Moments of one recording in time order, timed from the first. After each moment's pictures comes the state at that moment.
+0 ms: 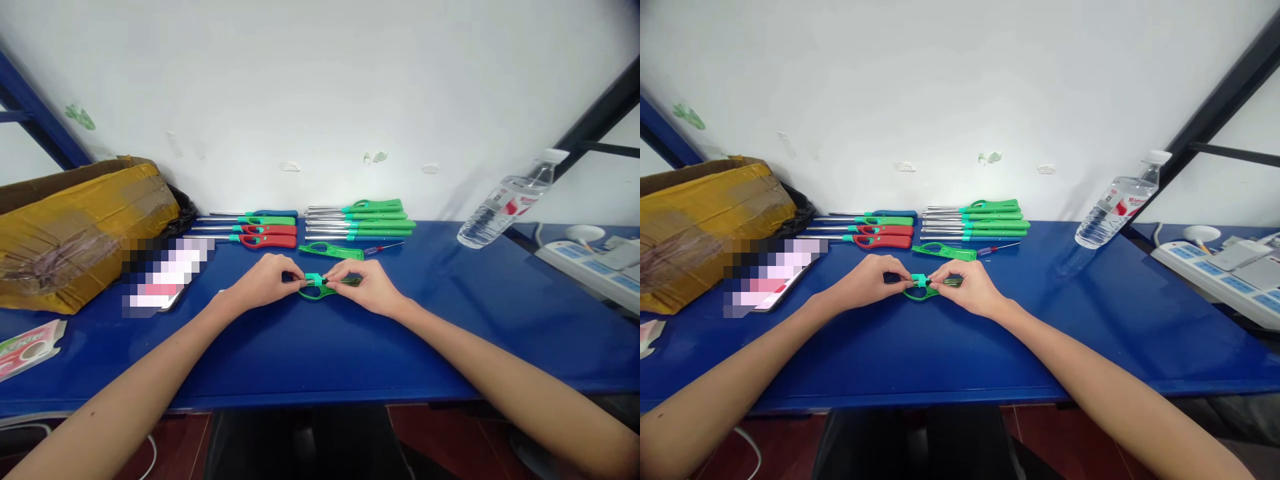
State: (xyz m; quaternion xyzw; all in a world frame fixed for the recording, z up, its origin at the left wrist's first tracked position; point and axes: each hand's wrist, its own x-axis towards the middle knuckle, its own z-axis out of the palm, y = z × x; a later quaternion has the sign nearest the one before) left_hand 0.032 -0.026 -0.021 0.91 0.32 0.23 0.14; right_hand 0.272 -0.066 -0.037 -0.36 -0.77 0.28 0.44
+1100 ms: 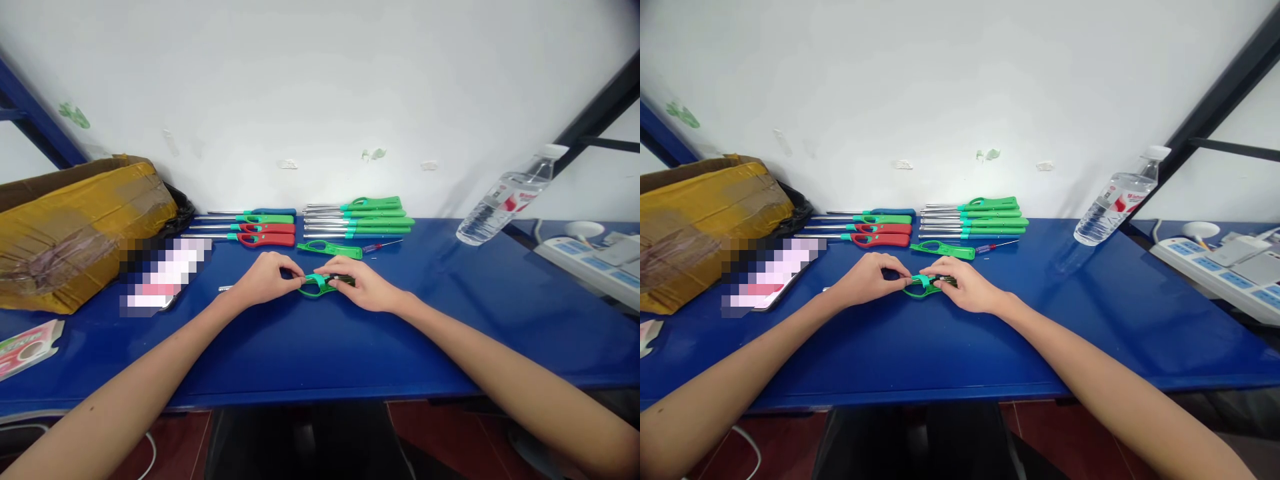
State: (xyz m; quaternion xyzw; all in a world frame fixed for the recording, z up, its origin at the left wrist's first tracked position) left_hand 0.039 -0.028 -0.020 0.87 0.38 0.24 0.21; right_hand 0.278 -0.060 -0.032 -0.33 -0.86 0.24 0.30
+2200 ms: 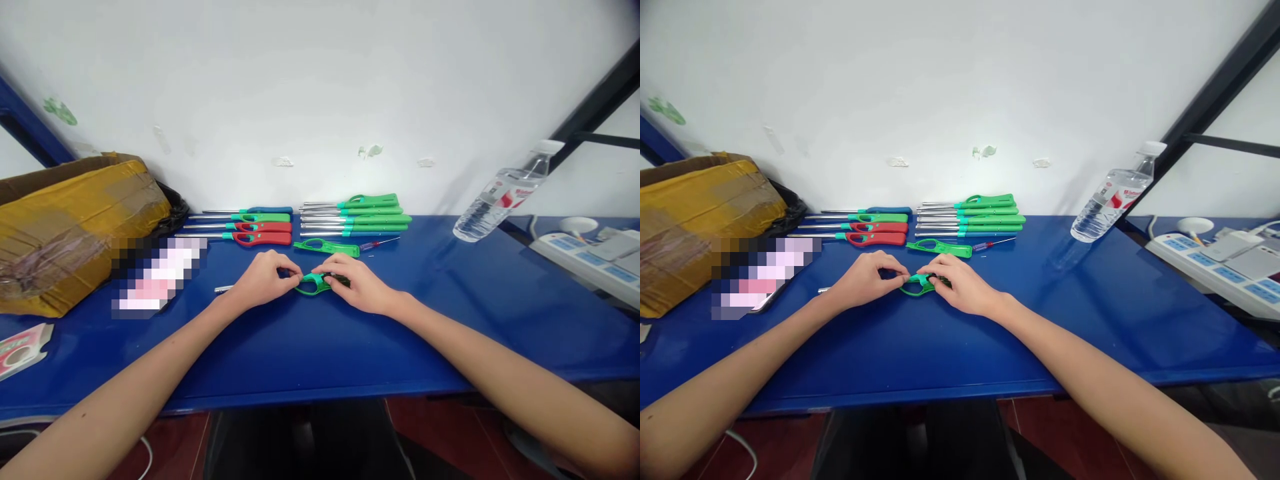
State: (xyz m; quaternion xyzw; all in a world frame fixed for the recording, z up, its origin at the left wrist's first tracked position) left_hand 0.043 -0.031 -0.022 0.86 0.41 0.24 0.17; right_hand 0.276 -0.062 -0.040 -0.32 -0.87 0.17 0.32
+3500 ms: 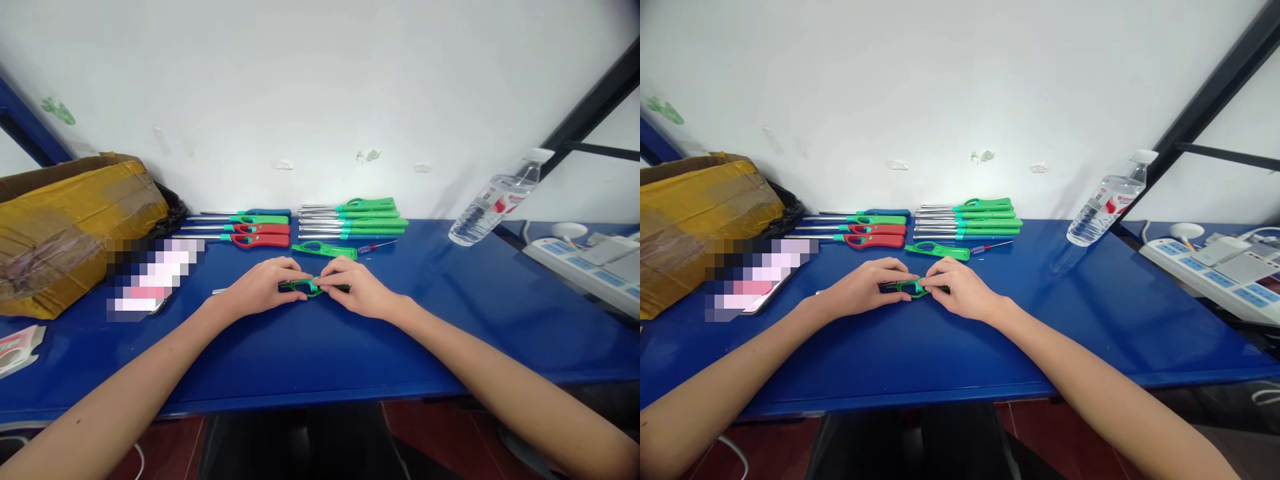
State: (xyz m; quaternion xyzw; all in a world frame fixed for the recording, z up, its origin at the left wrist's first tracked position) left_hand 0.032 -0.032 -0.023 0.93 0.27 0.18 0.16; right_hand 0.279 -0.067 -0.033 -0.33 -0.89 0.11 0.29
